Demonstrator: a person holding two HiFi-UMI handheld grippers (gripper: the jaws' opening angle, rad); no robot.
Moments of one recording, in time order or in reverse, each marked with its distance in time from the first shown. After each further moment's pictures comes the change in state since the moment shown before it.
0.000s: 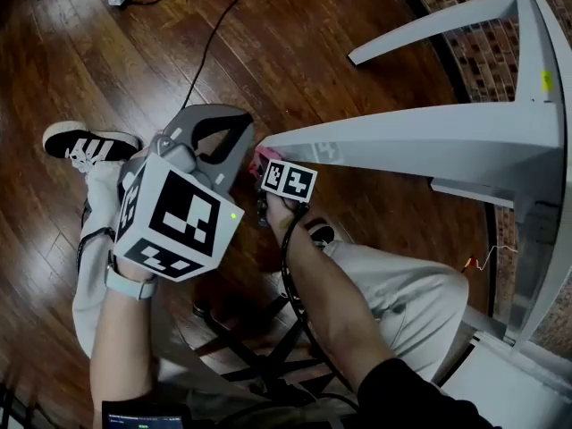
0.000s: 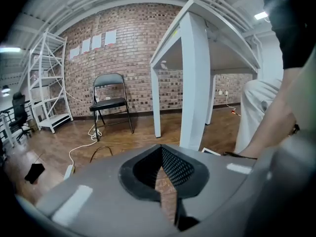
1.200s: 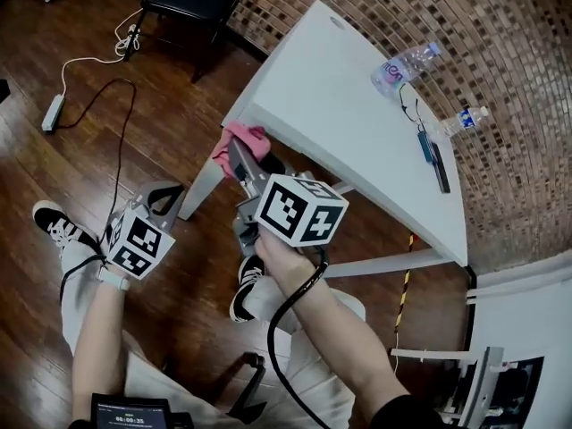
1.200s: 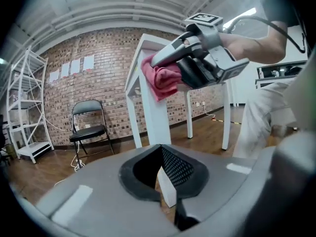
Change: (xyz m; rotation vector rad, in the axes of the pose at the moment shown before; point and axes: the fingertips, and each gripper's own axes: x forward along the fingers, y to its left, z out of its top) left arm -0.042 -0.087 0.045 0.202 -0.237 -0.175; right arm -0.475 0.161 0.188 -0.161 -0.790 0.153
